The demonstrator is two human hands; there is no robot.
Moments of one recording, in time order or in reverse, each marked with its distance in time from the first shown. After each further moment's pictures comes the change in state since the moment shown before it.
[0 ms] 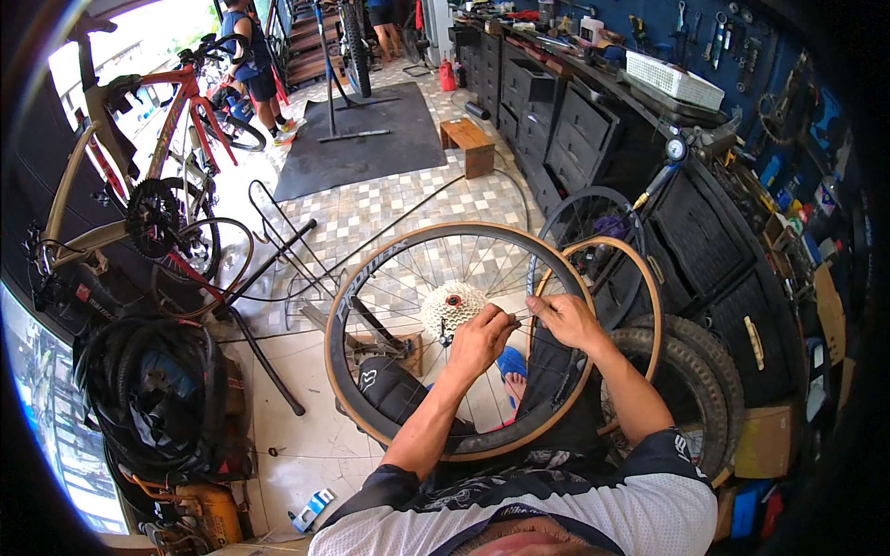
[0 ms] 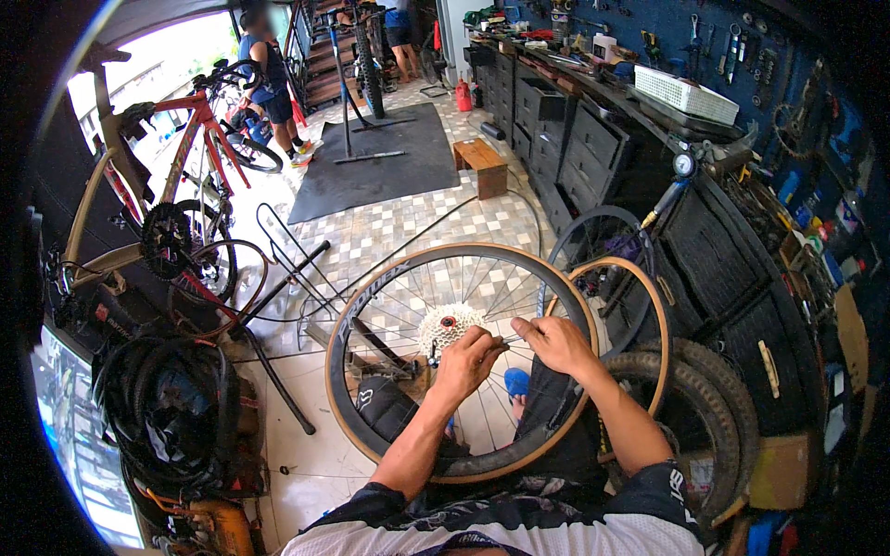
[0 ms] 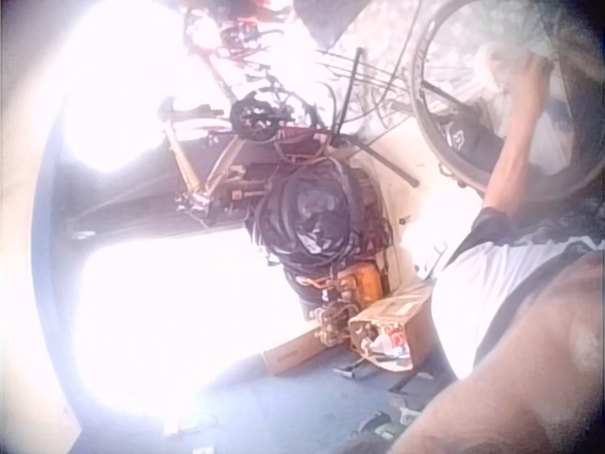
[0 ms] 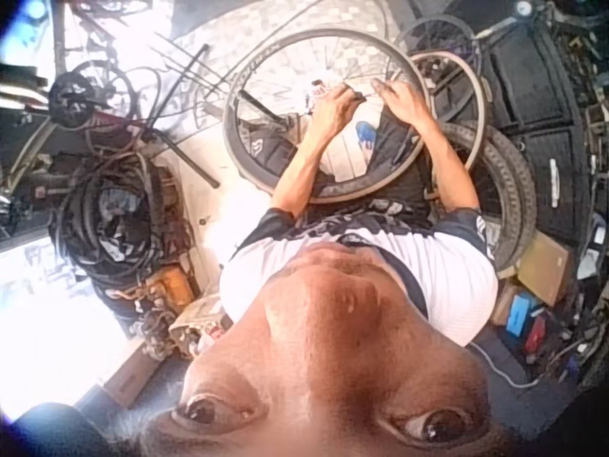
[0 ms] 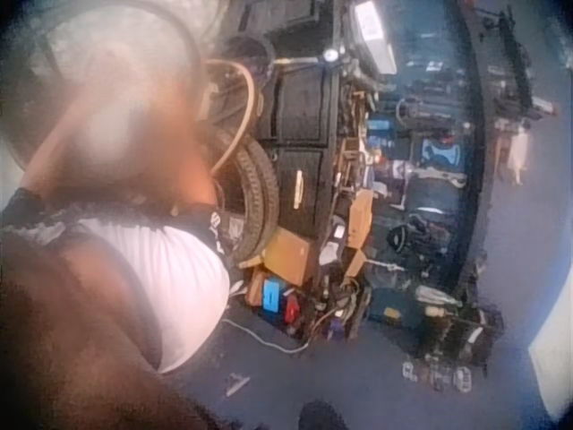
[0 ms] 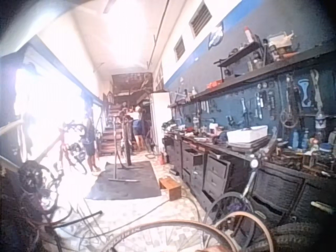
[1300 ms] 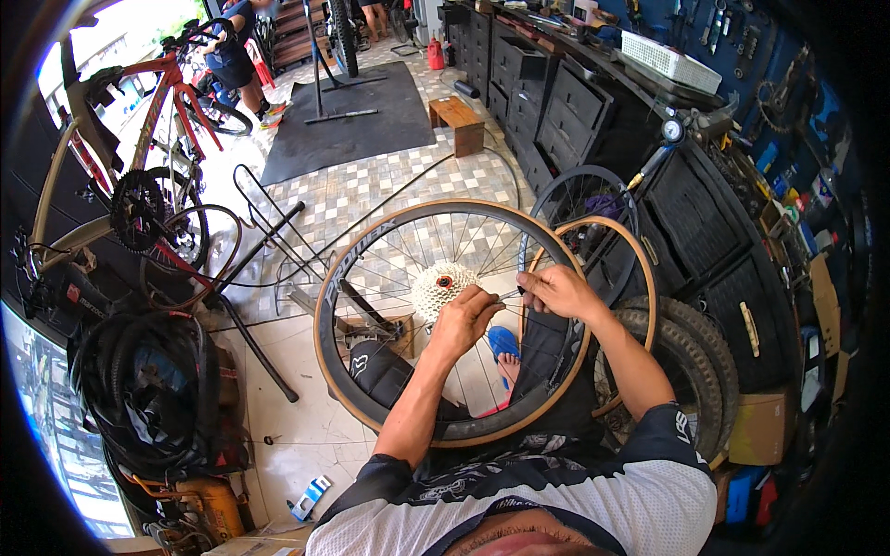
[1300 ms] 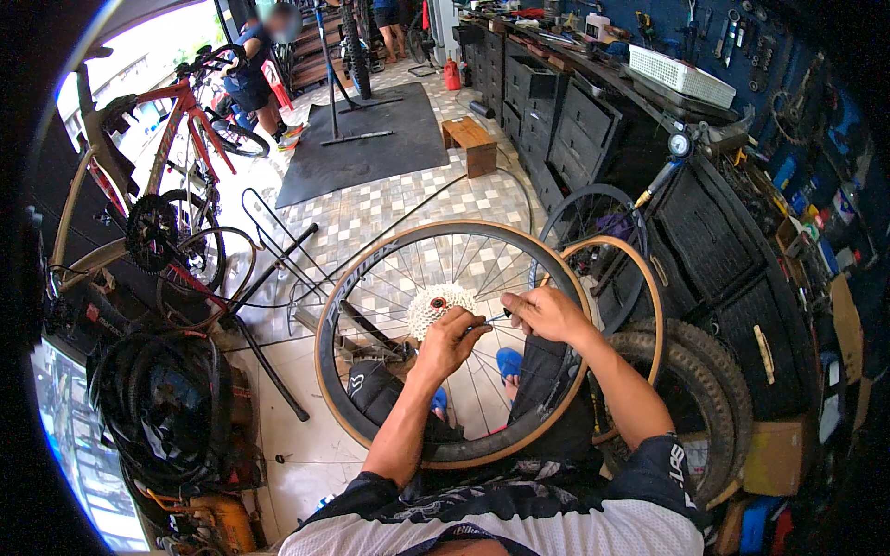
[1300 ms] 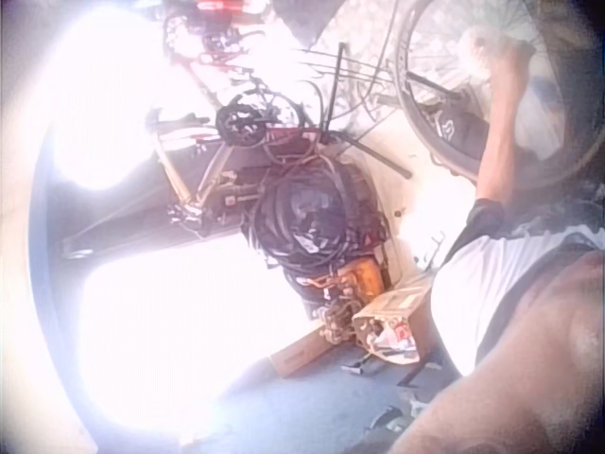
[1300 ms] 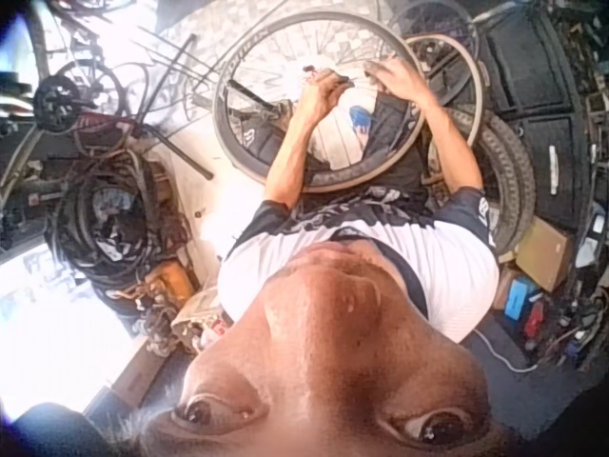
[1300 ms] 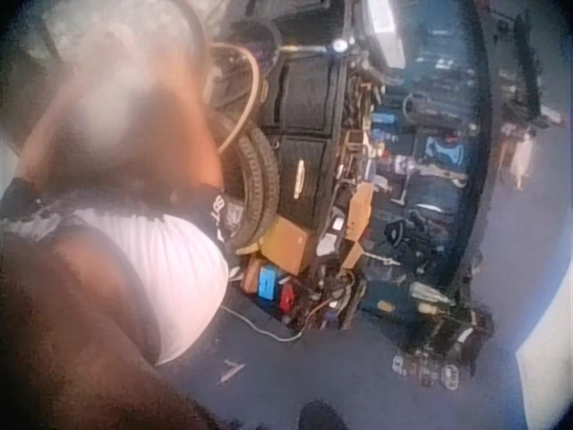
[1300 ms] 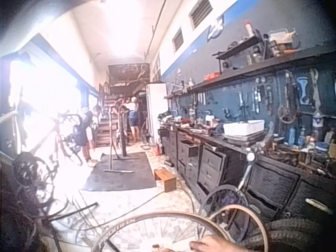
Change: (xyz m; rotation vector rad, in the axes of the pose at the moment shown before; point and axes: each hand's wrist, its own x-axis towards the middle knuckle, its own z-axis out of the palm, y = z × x) left_hand 0.000 -0.012 -0.013 -0.134 -0.064 -0.146; right_hand 0.021 -0.020 -0.022 0.141 -0.394 0.252
